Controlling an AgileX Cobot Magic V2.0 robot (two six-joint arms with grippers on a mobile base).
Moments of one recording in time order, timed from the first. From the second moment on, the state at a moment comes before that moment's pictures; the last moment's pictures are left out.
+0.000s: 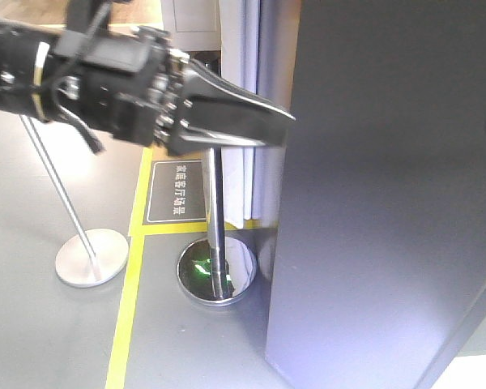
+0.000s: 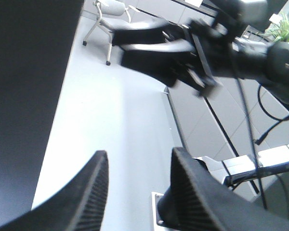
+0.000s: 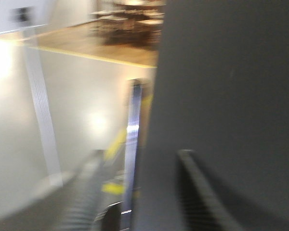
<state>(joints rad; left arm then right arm) -0.36 1.52 -1.46 1.77 -1.23 -2.15 0.08 0.76 -0.85 0.51 0.37 -0.57</state>
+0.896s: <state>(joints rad) -0.18 1.52 -1.46 1.77 -1.20 -2.15 -0.13 1.67 -1.50 0.47 0.25 -0.50</state>
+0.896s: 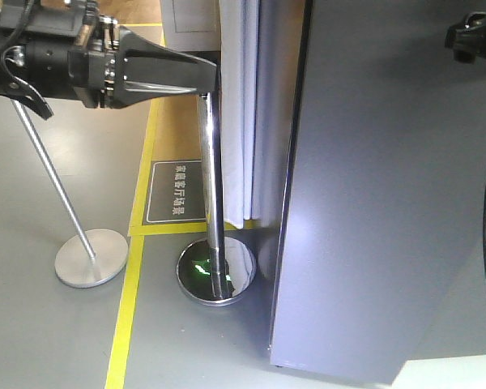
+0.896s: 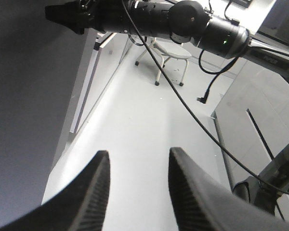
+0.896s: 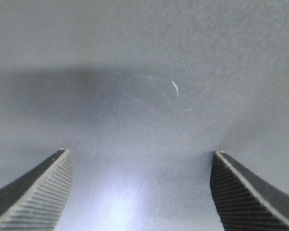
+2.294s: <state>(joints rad) 0.21 1.47 -1.46 1.77 -1.16 -2.15 0.11 1.46 -1.81 0.65 1.11 -0.74</state>
